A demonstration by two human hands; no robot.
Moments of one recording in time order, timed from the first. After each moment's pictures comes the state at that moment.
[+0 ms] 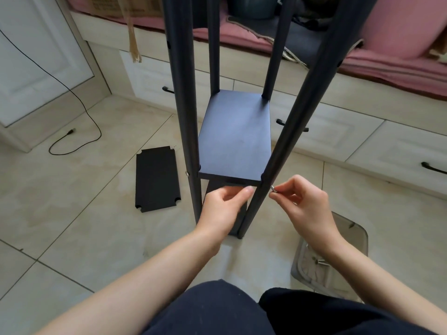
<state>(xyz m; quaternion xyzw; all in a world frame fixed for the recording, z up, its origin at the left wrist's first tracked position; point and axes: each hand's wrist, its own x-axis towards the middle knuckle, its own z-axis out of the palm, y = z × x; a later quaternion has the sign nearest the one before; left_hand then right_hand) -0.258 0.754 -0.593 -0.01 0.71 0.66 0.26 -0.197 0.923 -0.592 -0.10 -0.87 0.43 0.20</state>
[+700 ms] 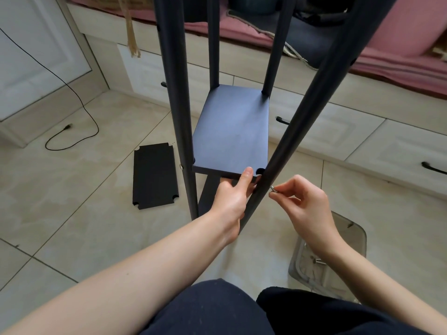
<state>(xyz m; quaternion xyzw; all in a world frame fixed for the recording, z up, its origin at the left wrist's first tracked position) -0.267 0.789 -0.587 -0.11 0.58 0.74 0.31 -0.194 0.922 -0.591 -0.11 -0.84 0.49 0.19</state>
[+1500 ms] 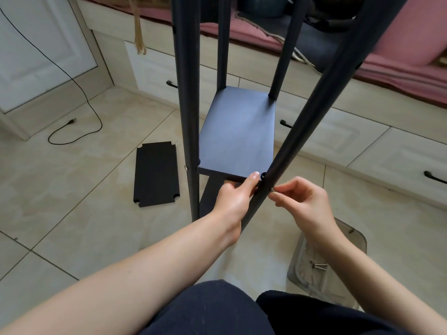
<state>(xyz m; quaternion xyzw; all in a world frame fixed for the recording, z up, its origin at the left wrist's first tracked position) -0.268 0.785 -0.590 -0.11 0.57 0.75 0.32 -0.207 0.925 -0.591 -0.15 -0.78 0.59 0.13</state>
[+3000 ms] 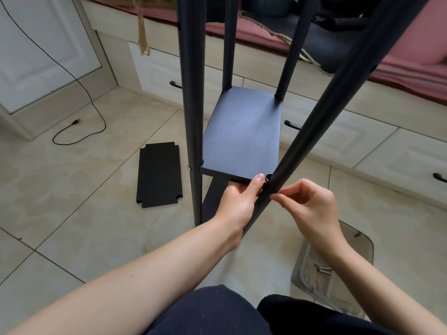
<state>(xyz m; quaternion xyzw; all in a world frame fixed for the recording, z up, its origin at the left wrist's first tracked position) -0.272 0.785 -0.605 -0.04 0.61 0.74 0.28 -0.211 0.924 -0.593 -0.11 -0.84 0.49 0.20</state>
